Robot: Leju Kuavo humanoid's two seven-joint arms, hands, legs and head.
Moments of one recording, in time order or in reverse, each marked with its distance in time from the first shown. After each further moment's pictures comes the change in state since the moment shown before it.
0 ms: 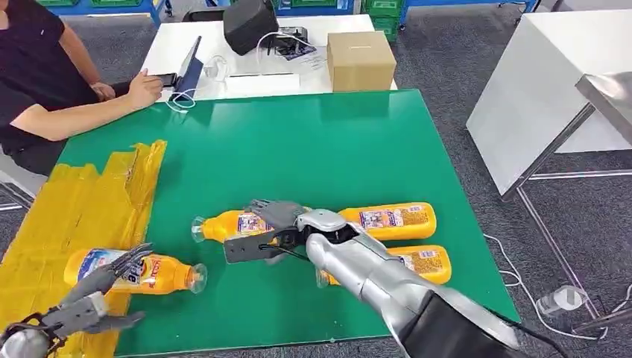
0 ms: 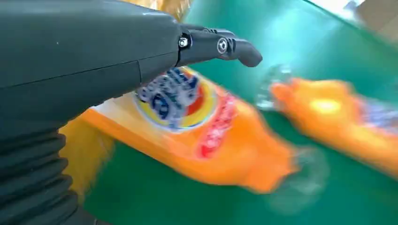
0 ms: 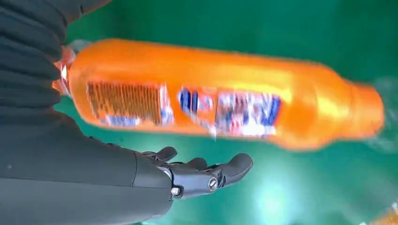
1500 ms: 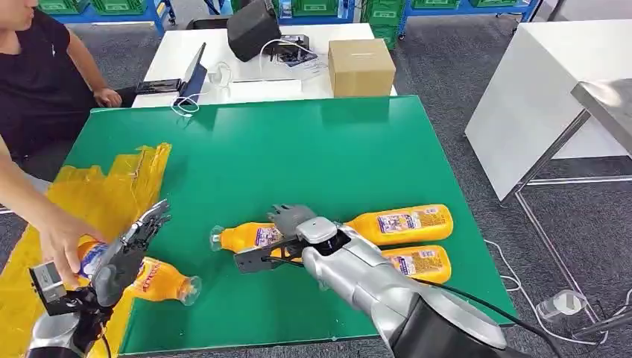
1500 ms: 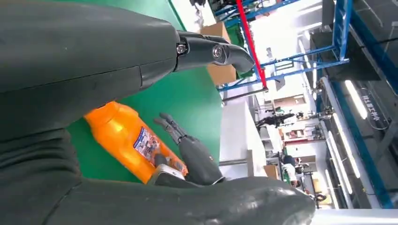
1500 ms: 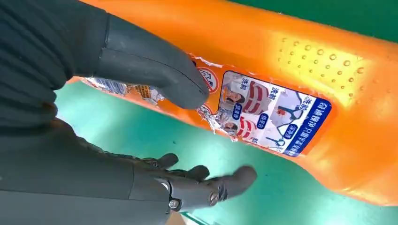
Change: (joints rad) left arm -0.092 -0.362 0.249 -0.159 0.265 -0.441 0.001; right arm 0.009 0.009 0.112 0.165 0.172 0.034 0.229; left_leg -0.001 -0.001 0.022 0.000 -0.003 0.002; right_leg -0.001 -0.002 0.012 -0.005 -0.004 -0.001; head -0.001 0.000
